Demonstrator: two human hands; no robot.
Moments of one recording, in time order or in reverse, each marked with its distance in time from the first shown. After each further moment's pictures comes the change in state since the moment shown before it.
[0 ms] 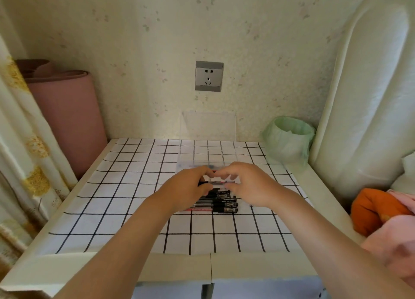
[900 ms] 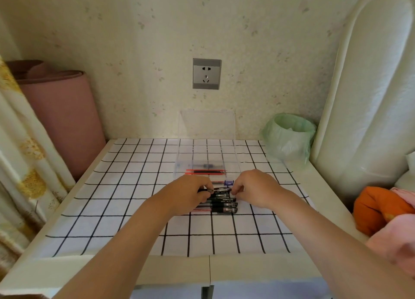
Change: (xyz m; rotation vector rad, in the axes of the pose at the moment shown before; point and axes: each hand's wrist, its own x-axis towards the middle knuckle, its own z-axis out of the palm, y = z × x) left_hand 0.002 0.001 0.006 0.099 -0.123 0.004; right_hand 0.005 0.032 0.006 -0.323 -0.144 0.184
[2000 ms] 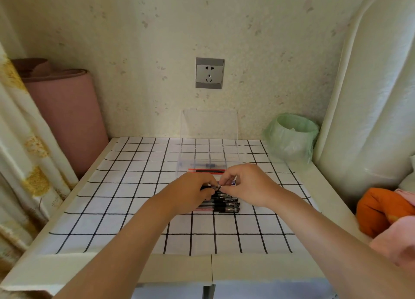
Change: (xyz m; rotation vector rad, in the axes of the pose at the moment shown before) left_hand -0.003 0.003 -0.001 -0.052 0.051 0.046; right_hand -0.007 -0.027 -0.008 0.493 0.137 -0.122
